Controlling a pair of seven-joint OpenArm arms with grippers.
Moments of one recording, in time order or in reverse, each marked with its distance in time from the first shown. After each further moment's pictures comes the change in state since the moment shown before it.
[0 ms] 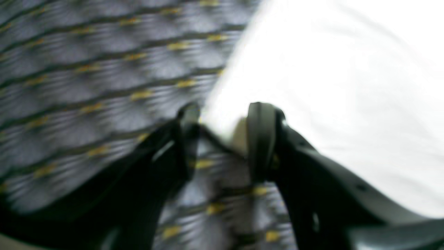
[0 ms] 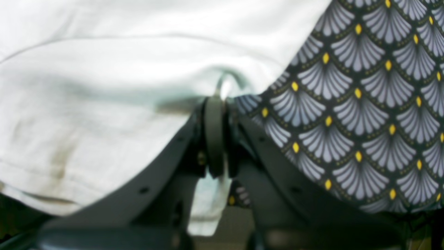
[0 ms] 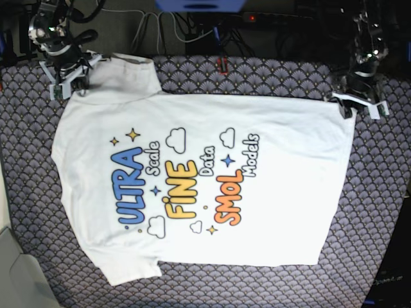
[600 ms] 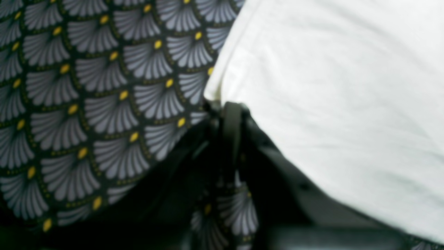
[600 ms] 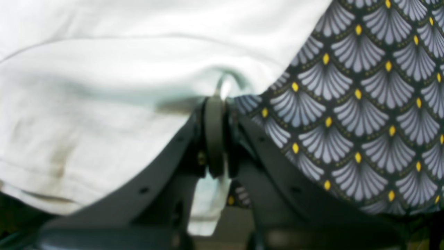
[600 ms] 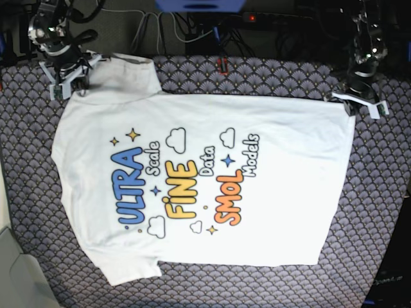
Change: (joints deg) left arm 0.0 0.0 0.0 0.0 0.0 0.2 0.1; right arm 0.0 0.8 -0.2 -0.1 0.0 0.2 0.0
